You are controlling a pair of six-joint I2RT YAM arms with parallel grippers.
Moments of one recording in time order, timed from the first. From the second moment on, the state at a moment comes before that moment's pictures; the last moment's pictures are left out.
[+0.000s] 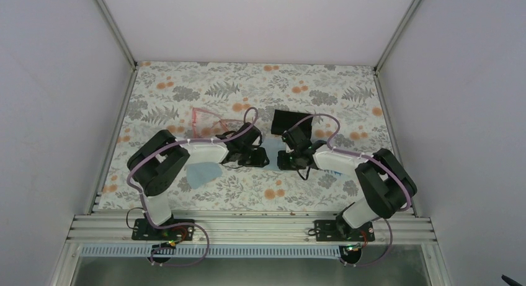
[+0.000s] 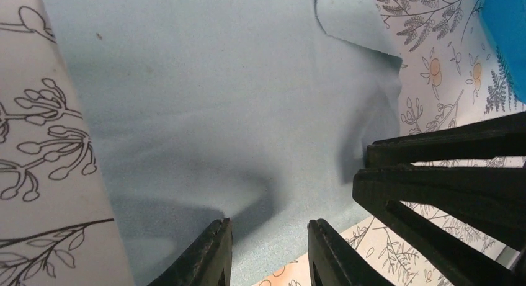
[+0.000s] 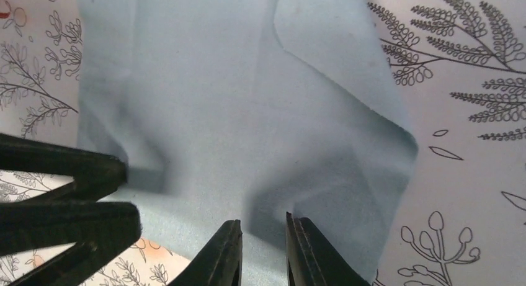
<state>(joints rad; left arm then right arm) -0.81 1.81 0.96 -0.13 0.31 -0.72 0.65 1.53 0.70 -0.31 -0.13 0.59</state>
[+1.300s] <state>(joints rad) -0.88 1.69 0.87 -0.11 0.20 -0.81 0.75 1.46 0.74 -0.40 0.01 0.72</state>
